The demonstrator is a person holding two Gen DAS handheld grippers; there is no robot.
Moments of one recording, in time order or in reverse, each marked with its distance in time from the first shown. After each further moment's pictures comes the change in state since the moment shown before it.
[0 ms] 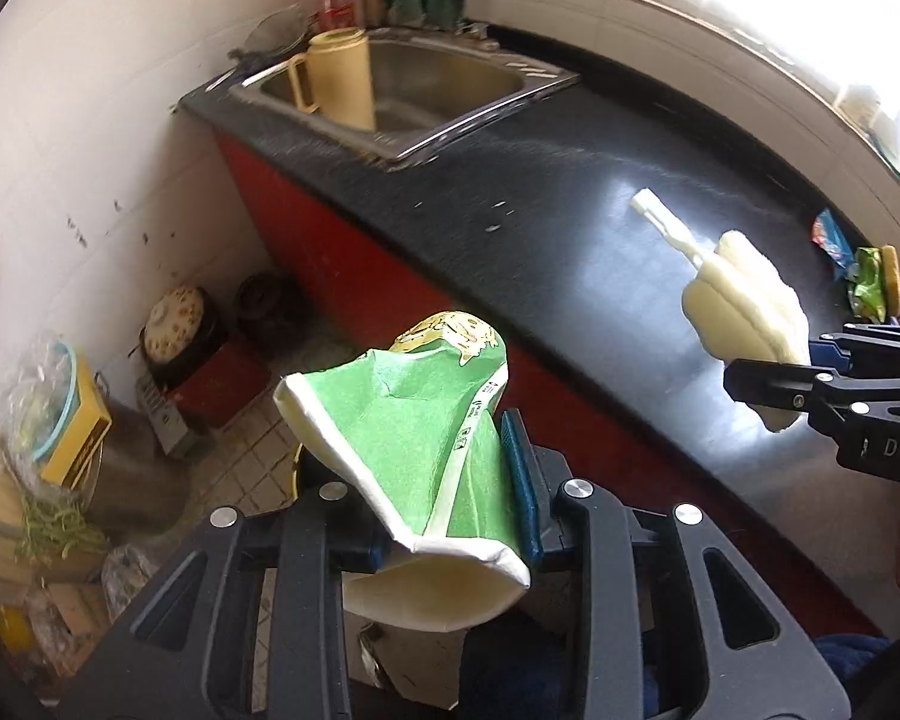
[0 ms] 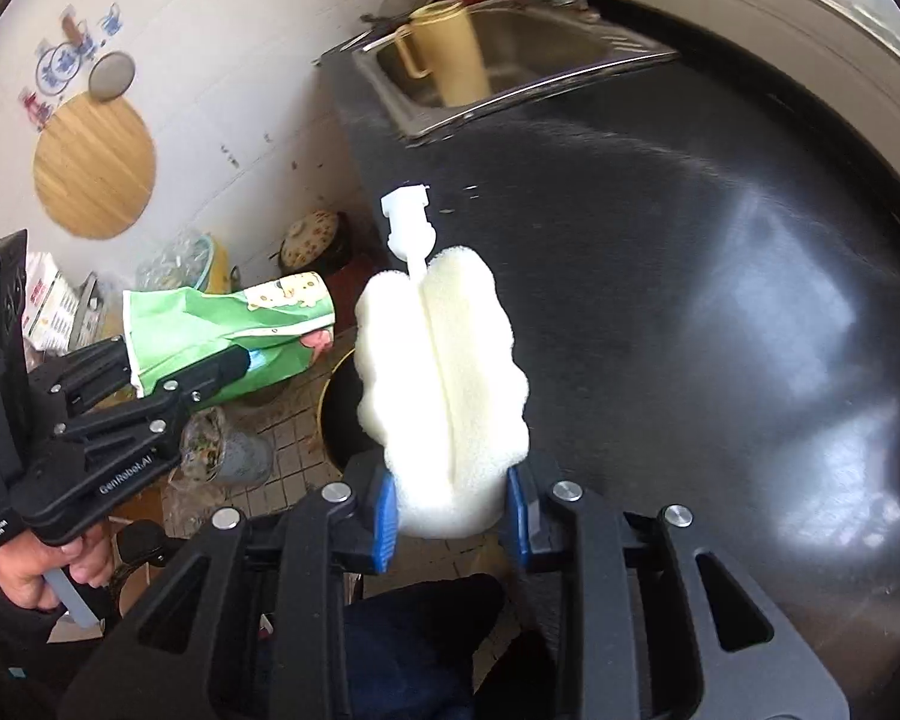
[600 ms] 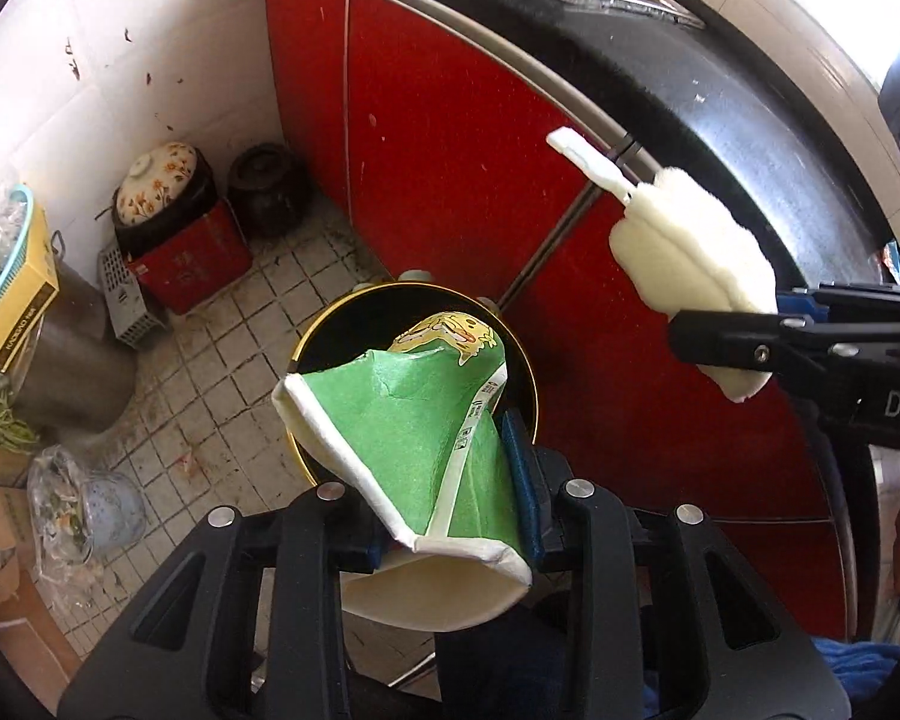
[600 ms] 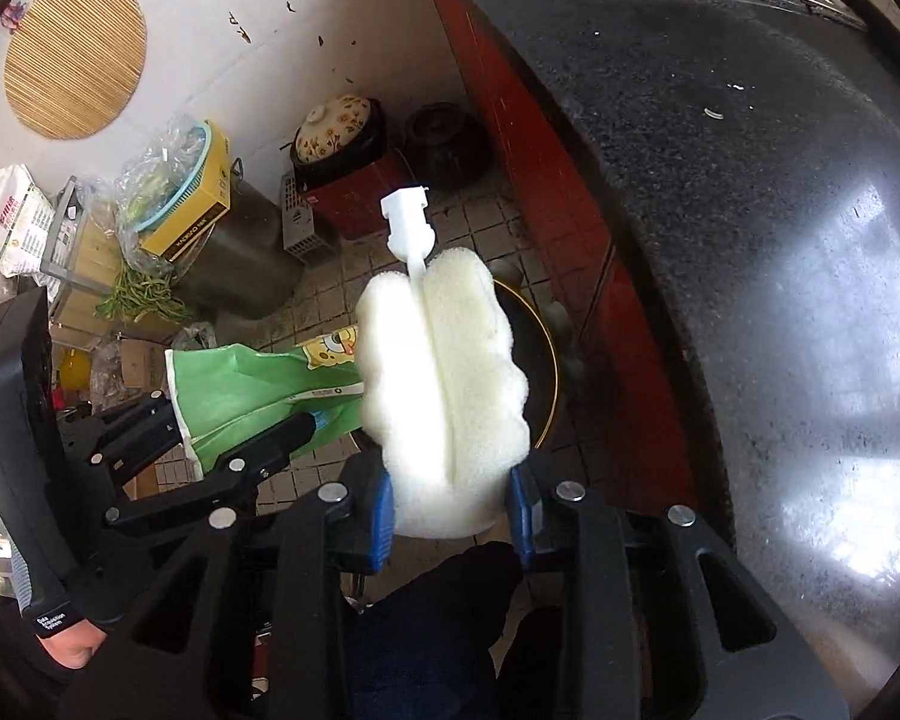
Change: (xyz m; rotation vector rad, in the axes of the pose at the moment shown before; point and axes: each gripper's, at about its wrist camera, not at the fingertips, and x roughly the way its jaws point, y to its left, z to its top) left arm 0.118 0.094 -0.057 -0.176 0.156 -0.104; right arm 0.164 0.075 0.046 -0.081 0.244 -0.009
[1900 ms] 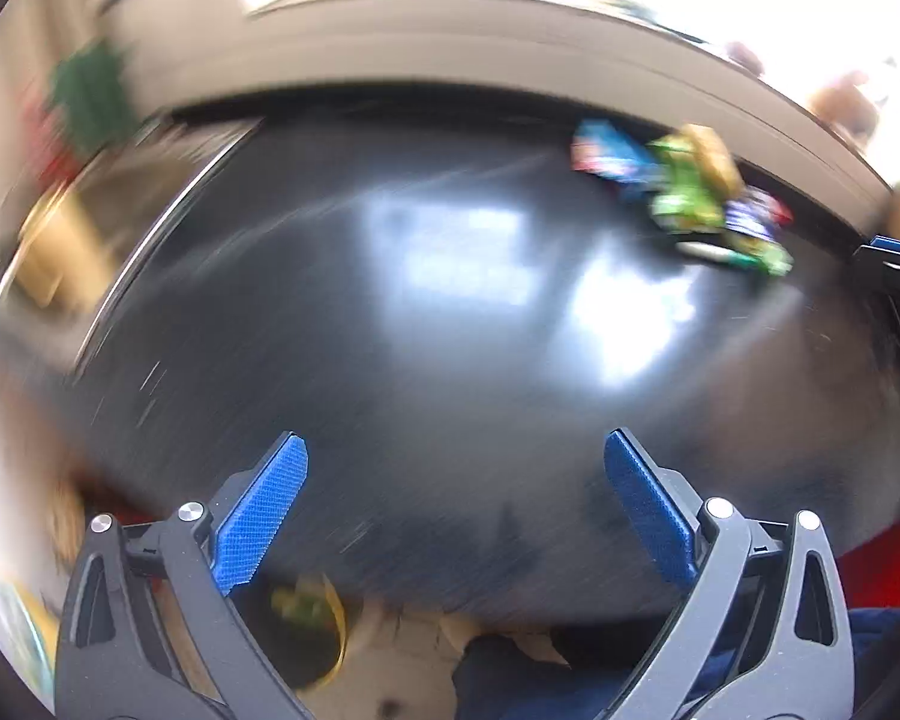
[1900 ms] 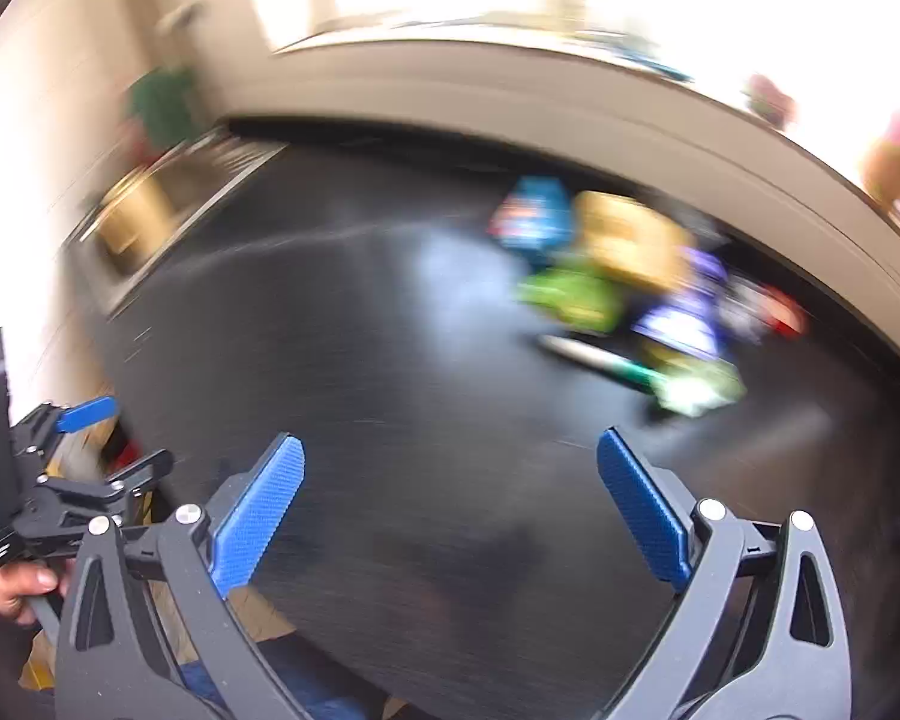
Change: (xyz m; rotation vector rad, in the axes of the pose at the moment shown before) left arm -0.079 -0.336 0.025 0.750 -0.148 -0.207; right arm -0.317 -0.251 -0.312 0.746 -0.489 -0.495
